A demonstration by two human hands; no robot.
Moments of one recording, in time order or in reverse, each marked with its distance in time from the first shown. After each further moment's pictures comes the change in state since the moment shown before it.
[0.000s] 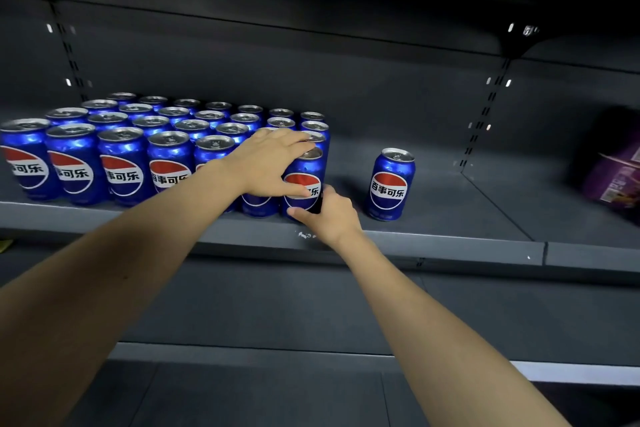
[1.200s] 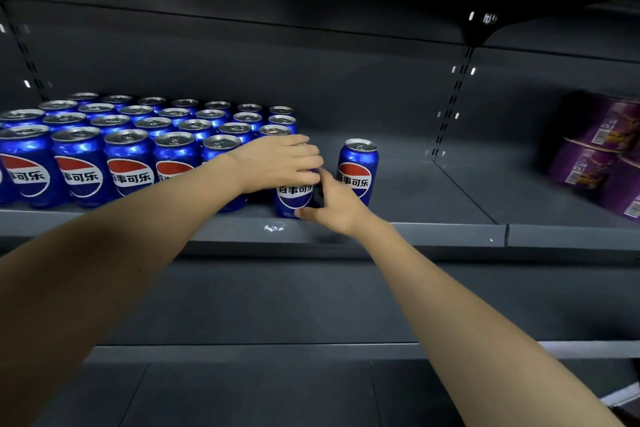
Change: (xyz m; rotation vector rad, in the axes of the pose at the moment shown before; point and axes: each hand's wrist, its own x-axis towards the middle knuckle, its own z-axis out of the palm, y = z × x) left_hand 0.034 0.045 -0.005 0.660 0.151 0.646; right_hand -0.004 0.038 -0.058 0.024 -0.131 -0.247
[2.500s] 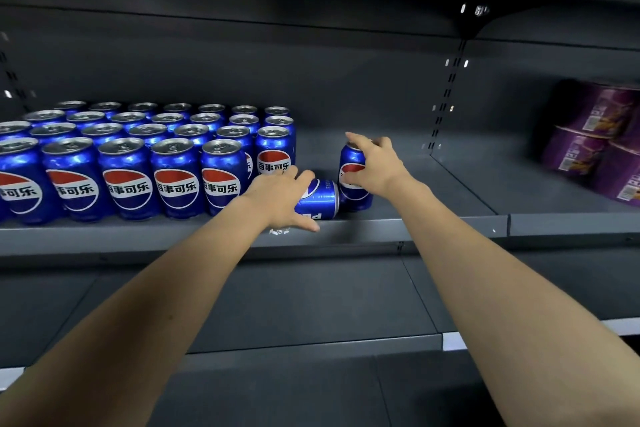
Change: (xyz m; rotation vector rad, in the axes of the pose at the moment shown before) left_hand 0.008 0.049 0.019 -0.794 -0.364 -0.687; right_hand 0.011 0.003 -0.061 -0.213 0.226 0.229
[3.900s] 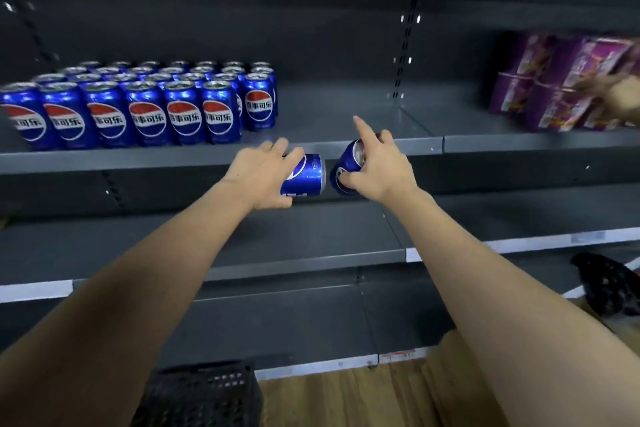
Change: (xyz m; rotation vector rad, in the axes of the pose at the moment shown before) left_hand -0.155 0.094 -0.021 0.325 0.148 0.035; right_hand -0.214 0.009 -0.026 -0.112 0.092 0.001
